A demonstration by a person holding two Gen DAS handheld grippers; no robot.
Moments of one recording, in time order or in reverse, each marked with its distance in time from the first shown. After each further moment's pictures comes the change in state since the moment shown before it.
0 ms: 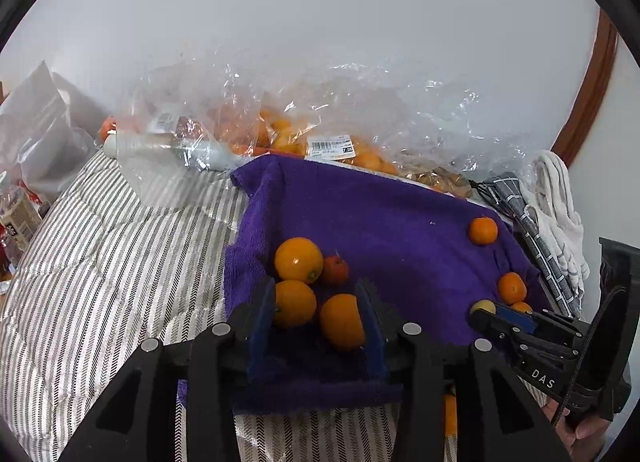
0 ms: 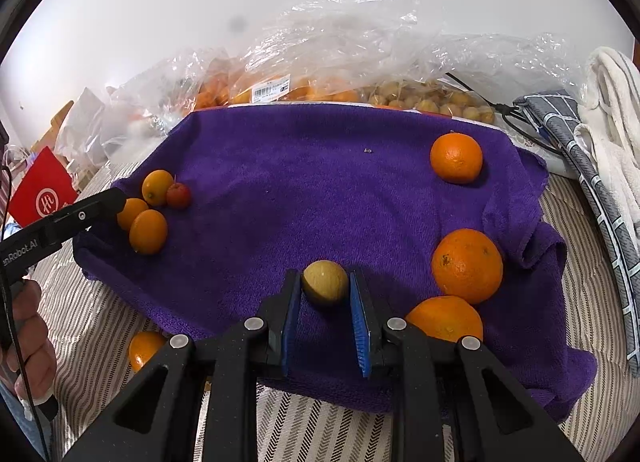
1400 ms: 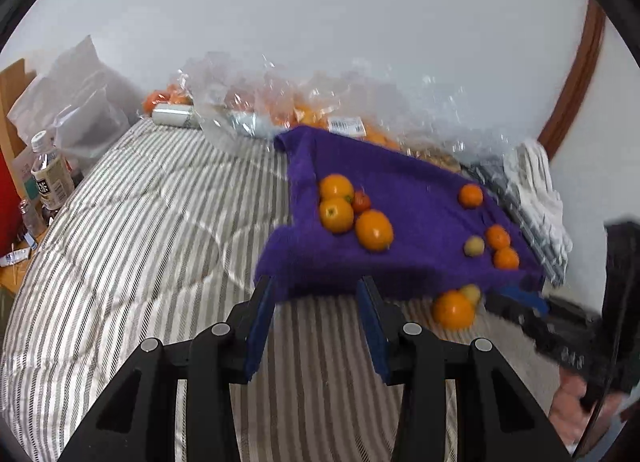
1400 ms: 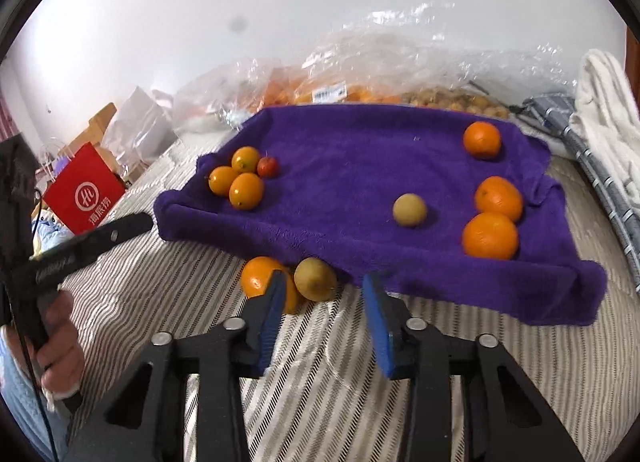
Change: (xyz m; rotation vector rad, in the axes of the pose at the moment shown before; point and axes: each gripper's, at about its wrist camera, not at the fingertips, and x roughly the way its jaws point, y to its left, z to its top) left arm -0.059 0.036 -0.056 0.000 0.025 -0.023; right arm -0.054 0.046 -0.048 0.007 -0.042 0.092
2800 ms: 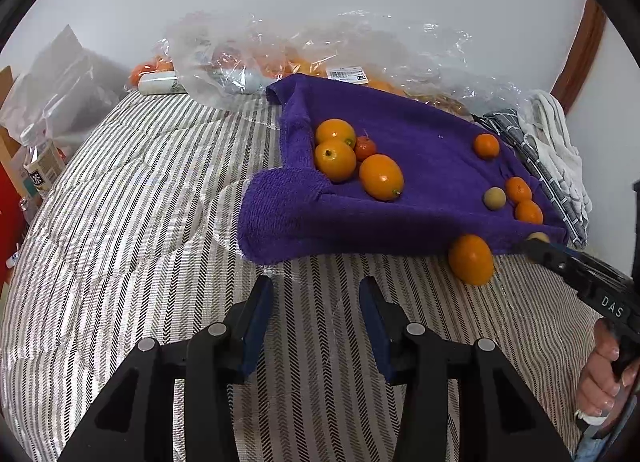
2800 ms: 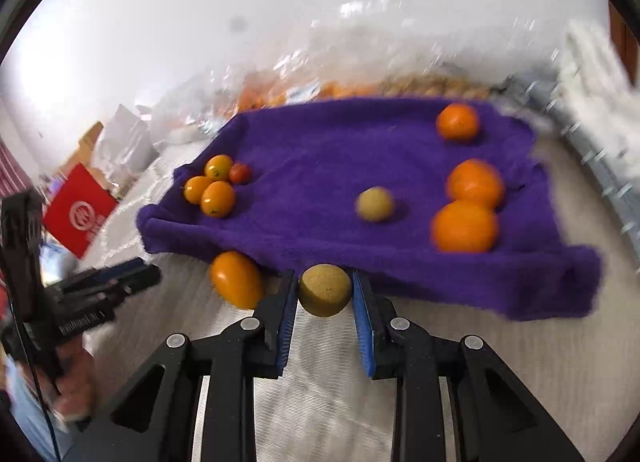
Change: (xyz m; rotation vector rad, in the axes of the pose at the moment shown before) left arm 0.023 -0.011 -0.008 0.049 0.126 0.055; right arm -0.009 -0.026 -0.005 0.047 -0.032 -0.038
